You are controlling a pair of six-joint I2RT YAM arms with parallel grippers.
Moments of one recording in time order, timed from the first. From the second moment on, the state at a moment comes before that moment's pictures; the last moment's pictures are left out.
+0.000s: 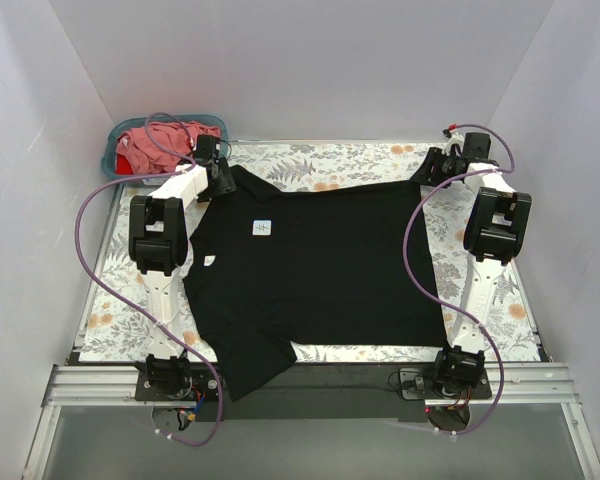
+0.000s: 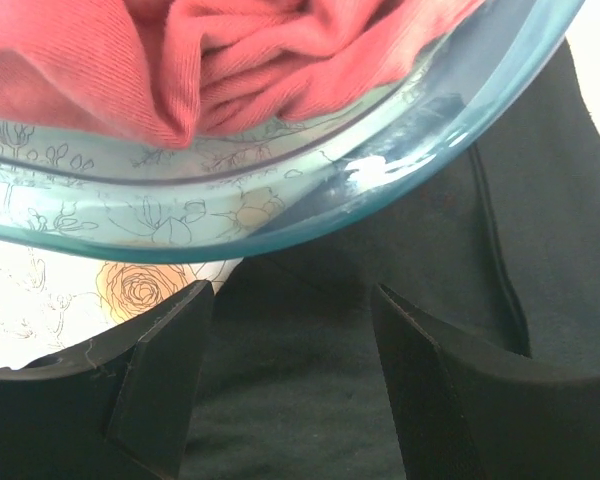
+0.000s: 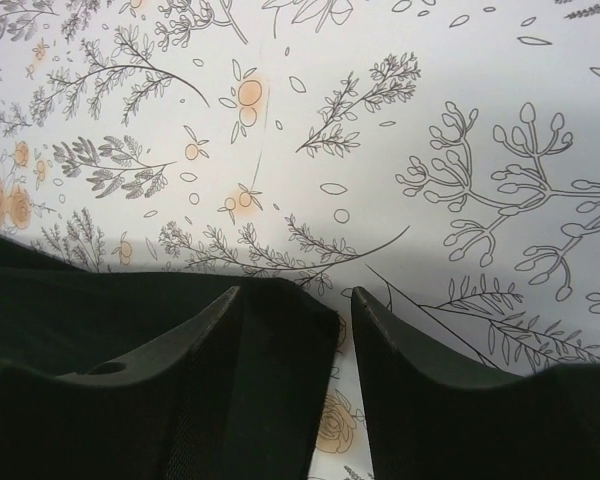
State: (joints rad) left arm -0.11 2.25 1.78 -0.49 -0.19 -0.40; right arm -0.18 2.42 1.93 -0.35 -0.63 0.08
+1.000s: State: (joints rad) left arm -0.11 2.27 1.77 -0.47 -0.18 -0.41; right arm -0.19 2.45 1.93 -0.35 -0.64 0.03
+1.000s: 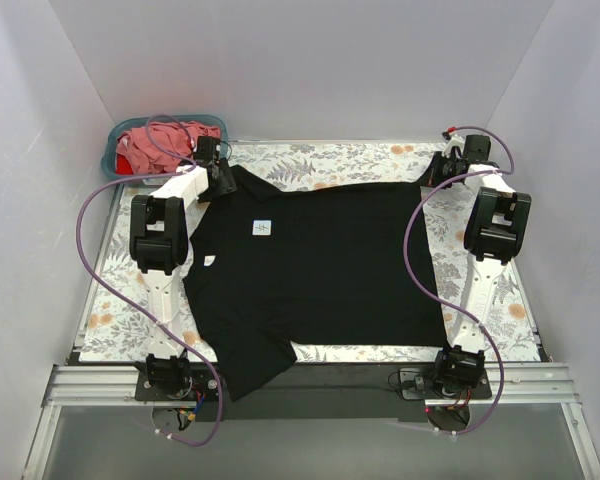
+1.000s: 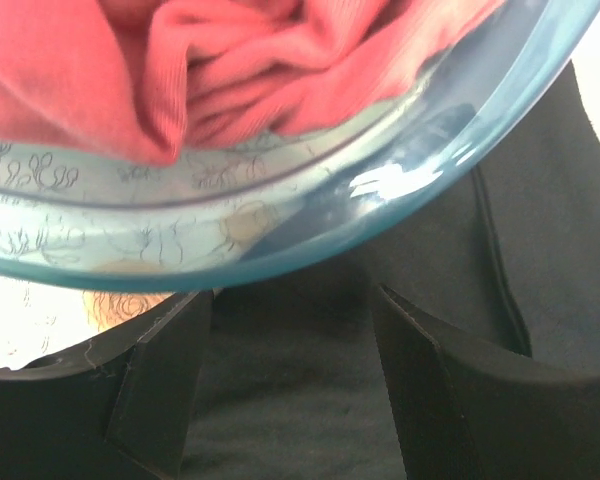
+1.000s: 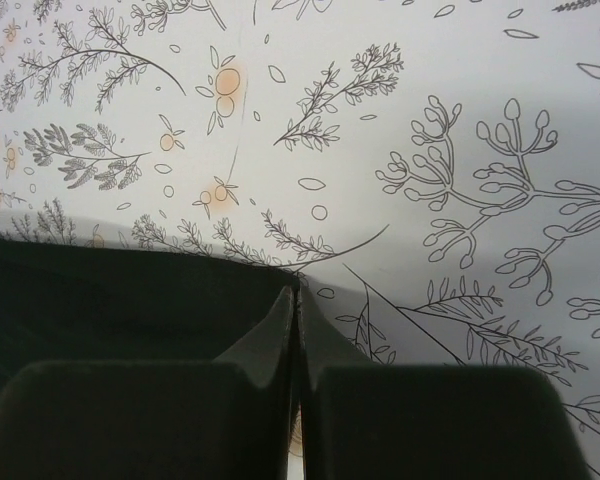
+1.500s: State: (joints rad) left arm -0.11 2.29 1.78 -0.41 -0.19 -0.39; right arm -0.19 2.44 1.93 -0.34 -0.62 0.01
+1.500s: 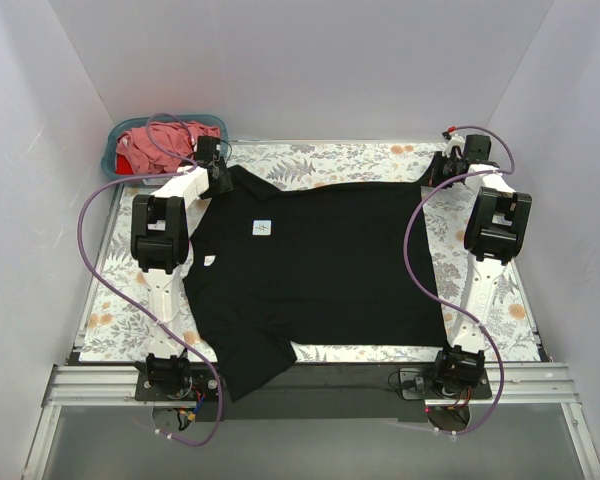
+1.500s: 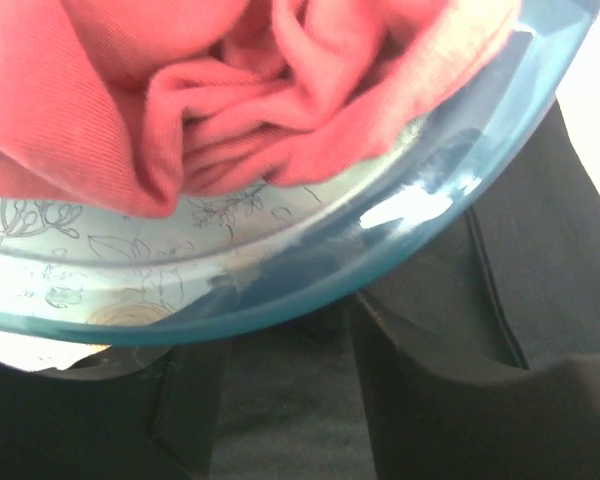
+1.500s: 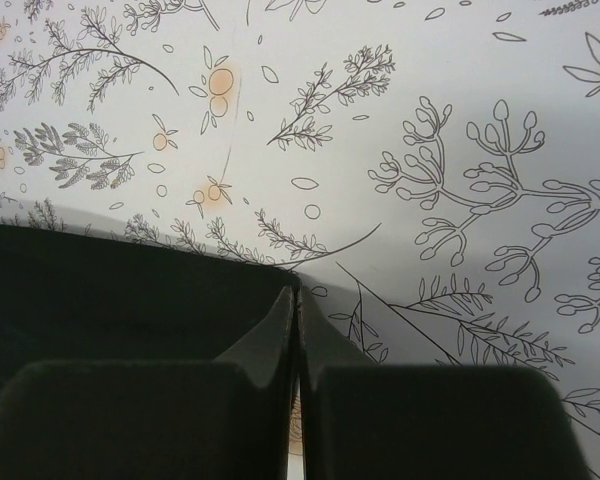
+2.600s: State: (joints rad) left arm -0.10 2.15 1.70 -0.43 -0.15 -0.32; right arm -0.20 2.18 1.79 -0.40 -0.60 0.05
